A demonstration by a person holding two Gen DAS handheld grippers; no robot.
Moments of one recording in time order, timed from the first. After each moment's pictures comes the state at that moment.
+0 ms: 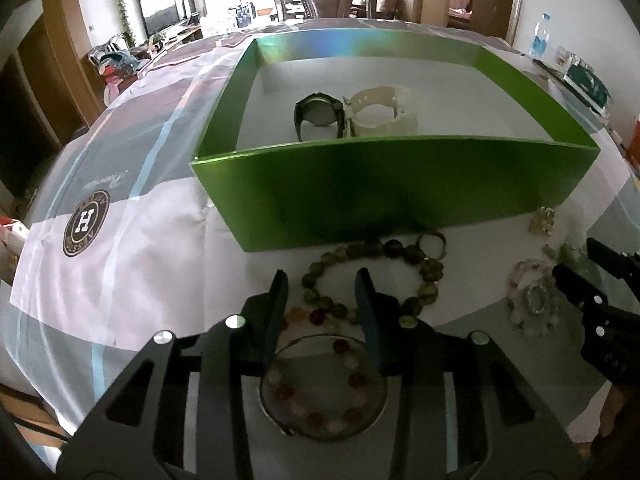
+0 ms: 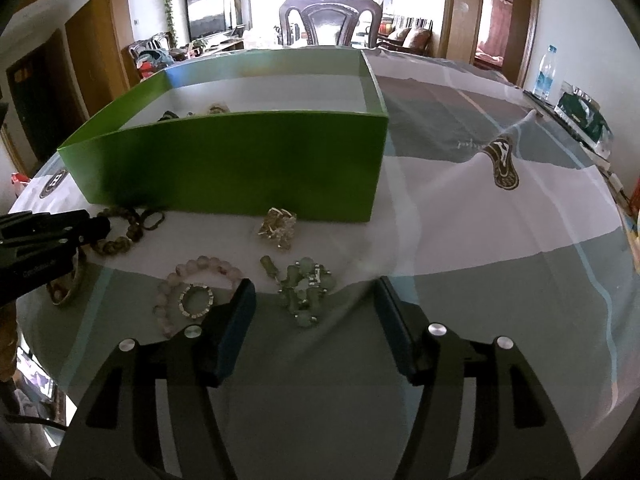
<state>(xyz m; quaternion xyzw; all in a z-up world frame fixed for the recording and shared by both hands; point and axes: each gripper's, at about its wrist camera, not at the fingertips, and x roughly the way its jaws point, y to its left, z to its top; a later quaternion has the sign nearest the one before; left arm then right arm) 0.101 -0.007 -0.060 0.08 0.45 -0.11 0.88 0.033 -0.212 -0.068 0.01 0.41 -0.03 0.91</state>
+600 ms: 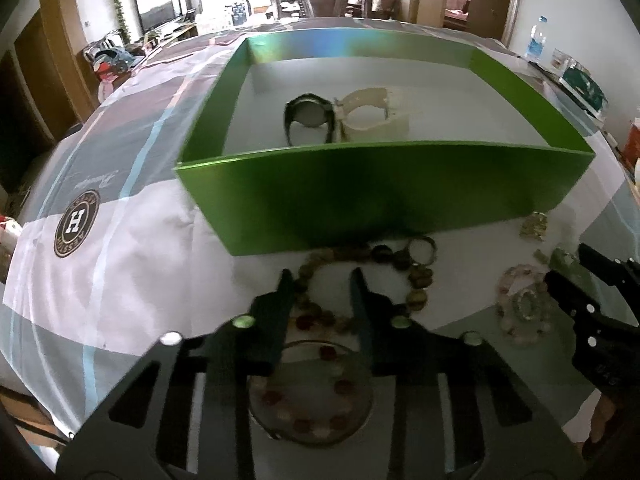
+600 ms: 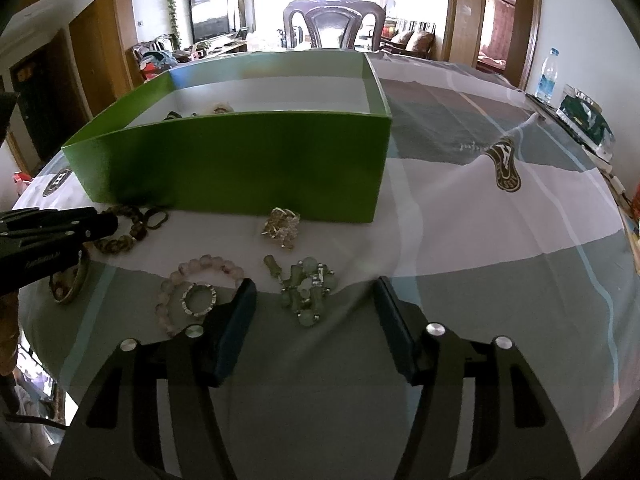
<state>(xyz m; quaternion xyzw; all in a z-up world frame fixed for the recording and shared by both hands) 0.104 -0.013 -0.060 0.07 0.46 -0.12 0.88 0.028 -0.212 -0.069 0.01 0.41 -0.02 0.91</state>
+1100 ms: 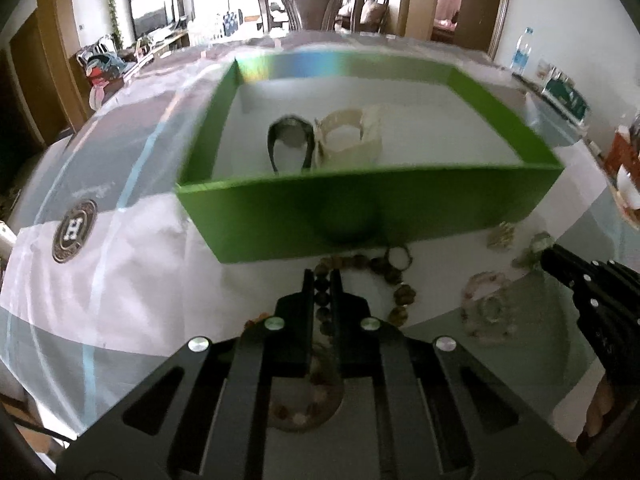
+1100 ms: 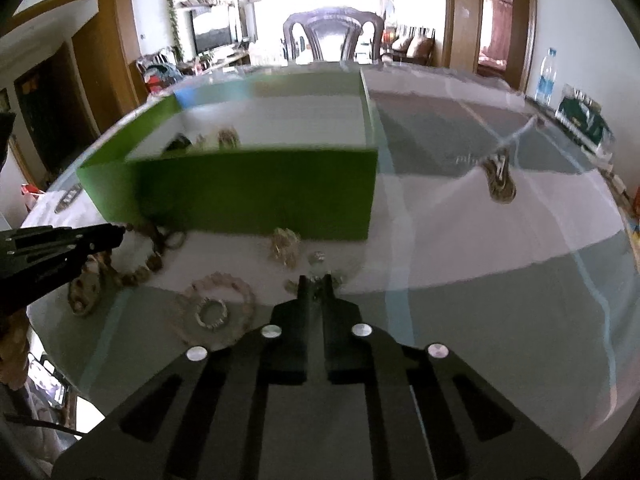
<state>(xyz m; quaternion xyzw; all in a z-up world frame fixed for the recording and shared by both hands) 0.089 -0.015 -0.037 0.05 0.43 -0.15 0.89 0.021 -0.215 -0.040 0.03 0.38 -0.01 0.93</state>
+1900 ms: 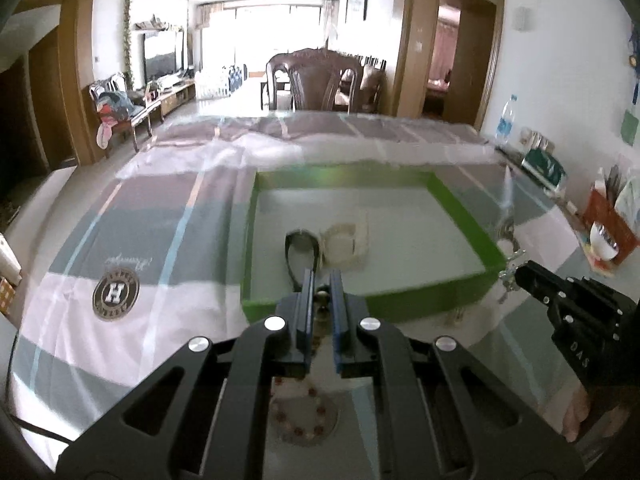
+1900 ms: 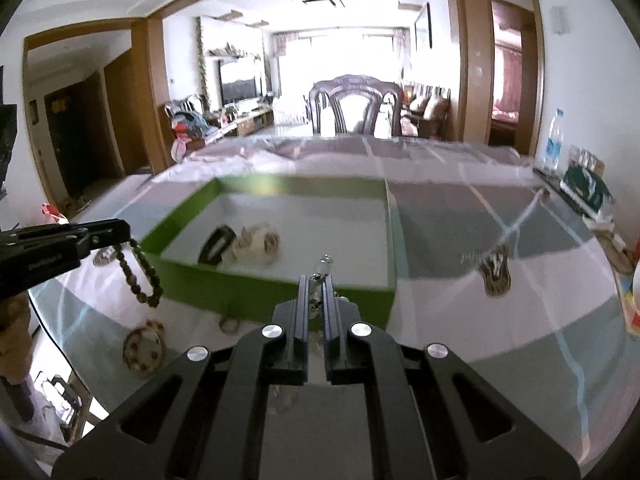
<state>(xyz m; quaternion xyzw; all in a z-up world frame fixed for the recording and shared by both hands) 0.074 0.004 0.050 0.01 0.33 -0.16 0.93 0.019 -0.198 0.030 0.02 0.27 0.03 0.96</state>
